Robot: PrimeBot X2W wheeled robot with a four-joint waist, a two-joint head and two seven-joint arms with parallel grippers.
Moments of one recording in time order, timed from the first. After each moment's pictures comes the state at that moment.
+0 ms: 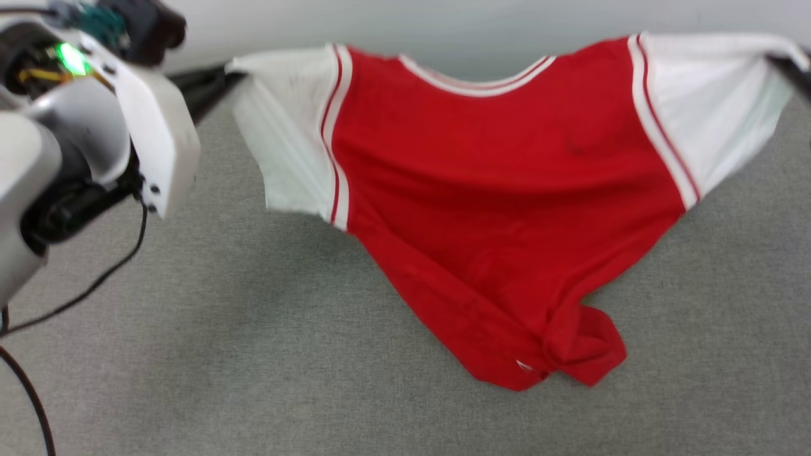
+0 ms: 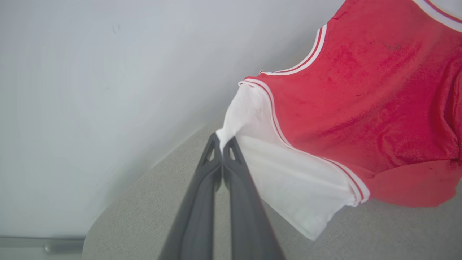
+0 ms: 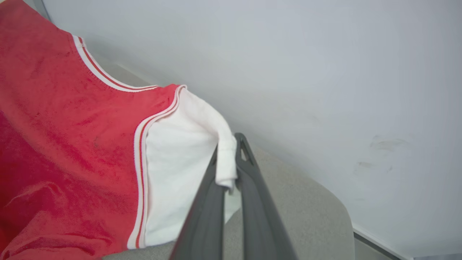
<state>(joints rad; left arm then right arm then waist) -1.21 0.91 -1.12 0.11 -1.03 -0.09 0.28 -0.90 -0.88 0.64 0.20 0.80 0.13 0.36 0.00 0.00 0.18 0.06</state>
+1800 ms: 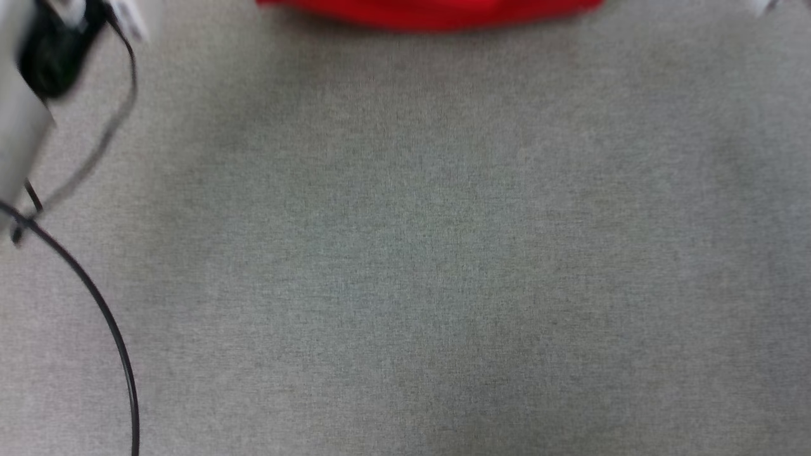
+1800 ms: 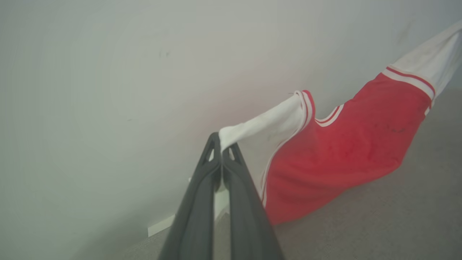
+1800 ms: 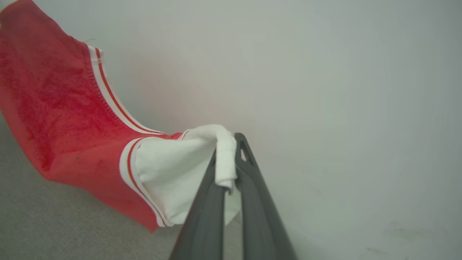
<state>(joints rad) -1.47 0.63 -1.05 0.70 -0.98 -0.13 -0.14 -1.50 -0.49 0.96 0.89 0.60 0.13 -0.12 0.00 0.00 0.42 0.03</state>
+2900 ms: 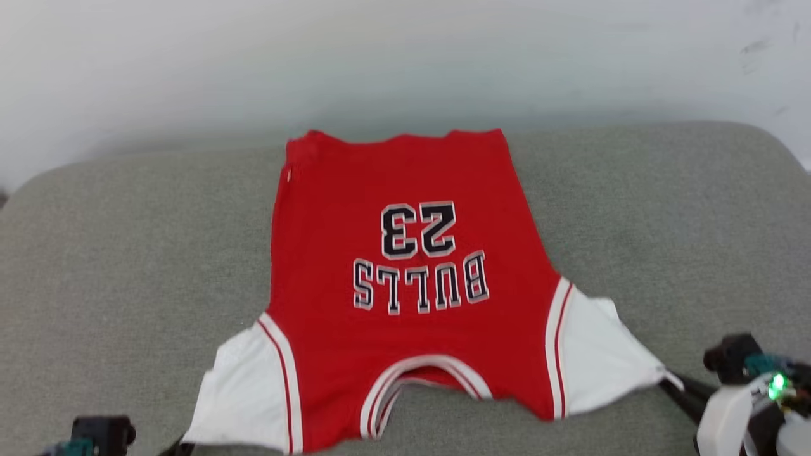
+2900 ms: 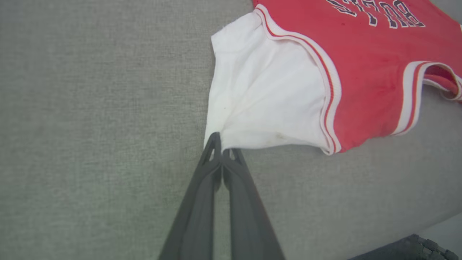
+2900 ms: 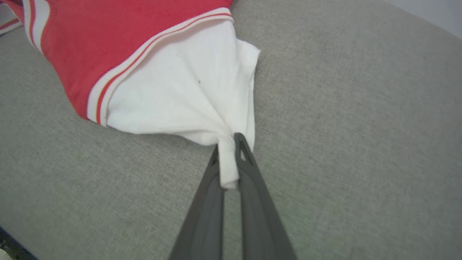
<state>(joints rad) -0.20 0.92 -0.99 0.16 -1.30 0.18 -0.26 -0.53 -0.73 1.15 0.59 0.87 0.13 -0.20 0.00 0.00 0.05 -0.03</state>
